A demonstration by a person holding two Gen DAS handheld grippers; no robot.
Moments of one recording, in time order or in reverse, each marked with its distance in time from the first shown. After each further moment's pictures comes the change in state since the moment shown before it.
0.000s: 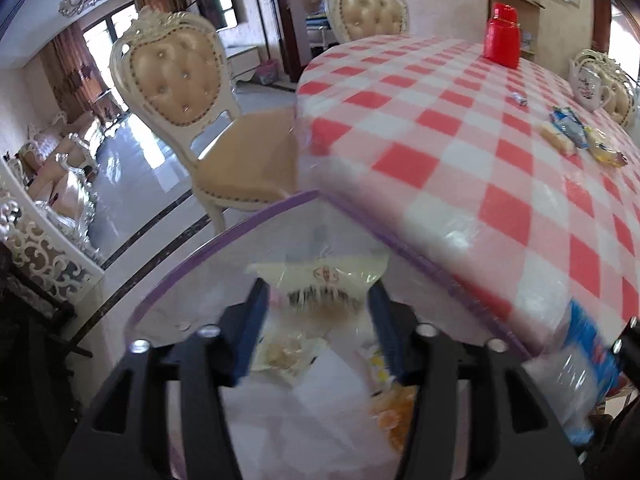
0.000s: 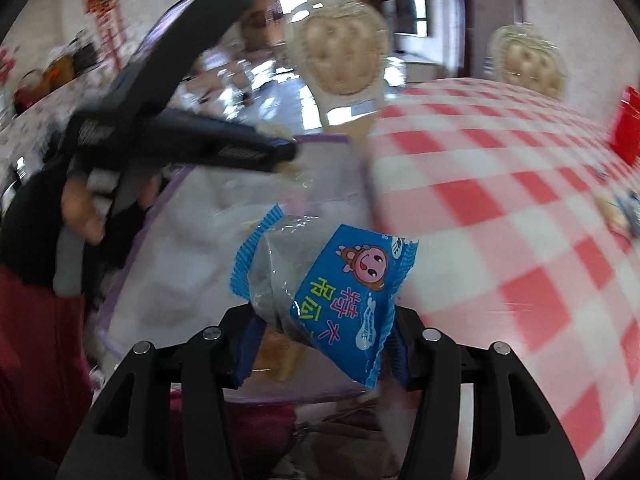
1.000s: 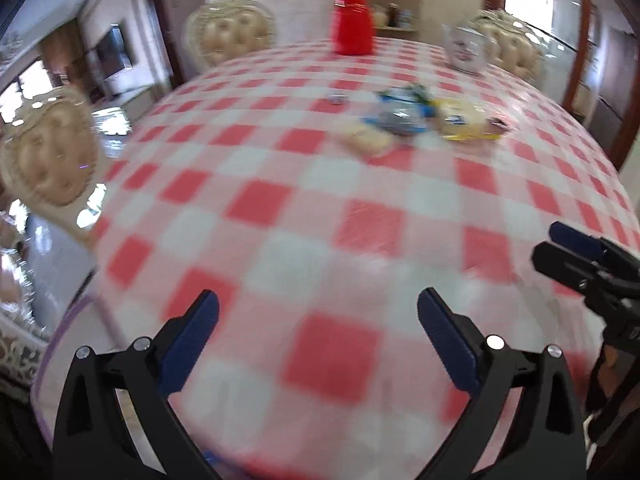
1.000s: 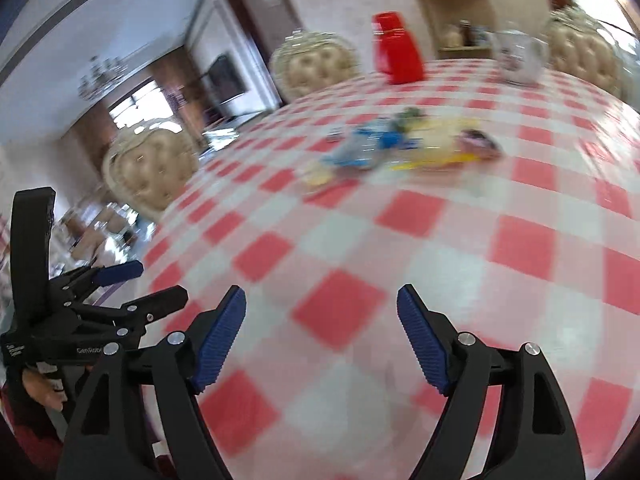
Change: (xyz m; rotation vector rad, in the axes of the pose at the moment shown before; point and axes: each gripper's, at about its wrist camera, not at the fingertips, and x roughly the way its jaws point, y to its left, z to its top) left arm -0.012 -0.258 0.048 0.268 -0.042 -0.285; right arm -0.153 -0.254 -0.094 0.644 -0.263 -0.353
